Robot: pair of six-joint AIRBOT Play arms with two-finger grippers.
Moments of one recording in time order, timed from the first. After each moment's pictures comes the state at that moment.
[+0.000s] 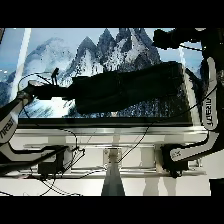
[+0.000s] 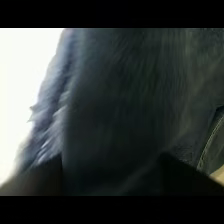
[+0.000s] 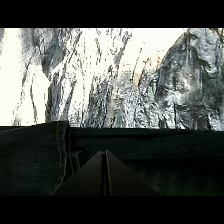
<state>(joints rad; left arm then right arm) 0.09 -1.50 0.78 0.53 -0.96 -0.93 0.04 -1.64 1.80 -1.13 1.21 1.53</state>
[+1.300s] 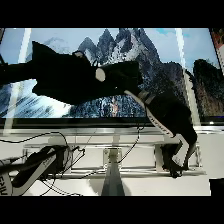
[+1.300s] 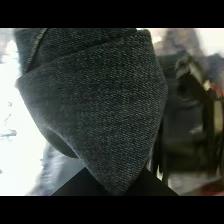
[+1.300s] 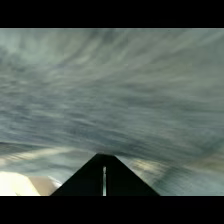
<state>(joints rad) 0.28 -0.96 1.04 0.70 -1.18 -1.13 0.75 -1.91 1.82 -1.16 0.90 1.53</state>
